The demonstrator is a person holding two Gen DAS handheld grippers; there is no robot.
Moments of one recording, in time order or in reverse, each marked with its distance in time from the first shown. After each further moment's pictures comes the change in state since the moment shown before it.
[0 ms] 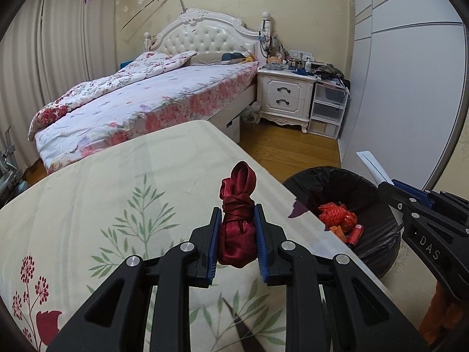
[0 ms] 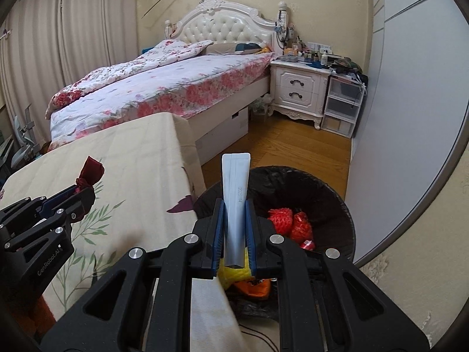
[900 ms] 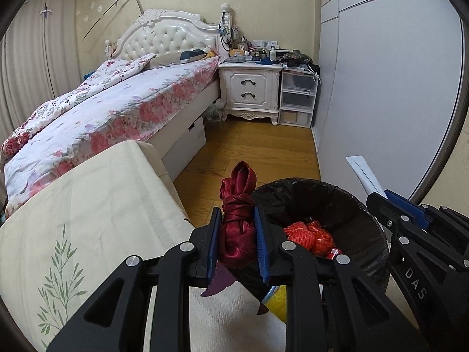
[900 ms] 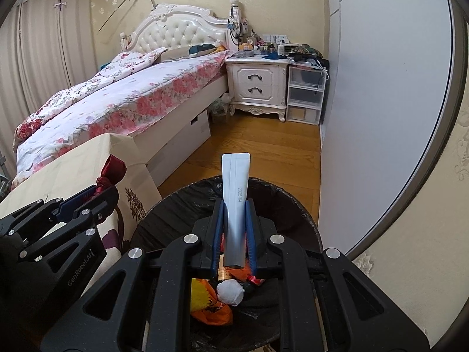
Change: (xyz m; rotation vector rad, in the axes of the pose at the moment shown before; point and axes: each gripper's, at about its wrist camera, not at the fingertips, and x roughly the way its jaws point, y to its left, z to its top) left arm 0.077 -0.073 0.040 0.117 0.032 -0.102; right arm 0.050 -0.063 0.012 0.154 0.014 -0.107
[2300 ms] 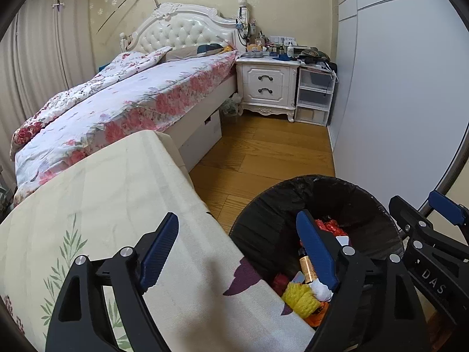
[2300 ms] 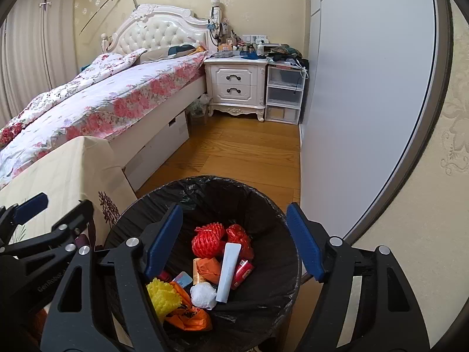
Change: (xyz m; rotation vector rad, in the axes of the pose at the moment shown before) left arm 0.004 0.014 -0.002 -0.047 0.018 0.079; right arm 0.009 -0.012 0.000 0.023 -0.007 -0.102
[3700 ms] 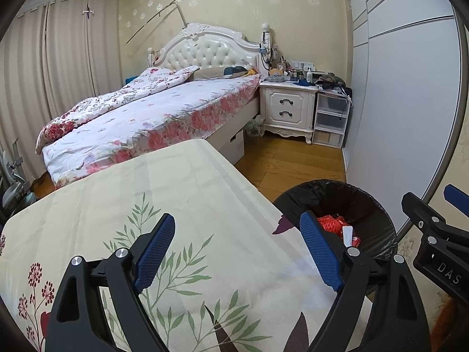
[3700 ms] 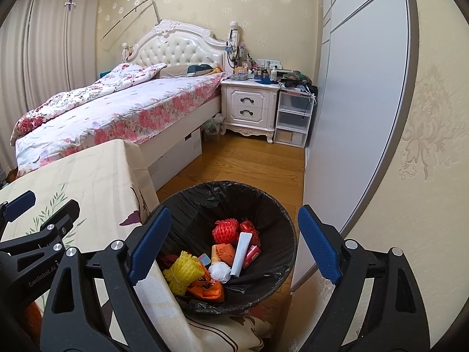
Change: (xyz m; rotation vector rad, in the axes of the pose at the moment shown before) left arm -0.095 0.037 -0.040 -0.050 -0.108 0.079; right arm -0.095 0.022 -0.021 -0.078 -0.112 0.037
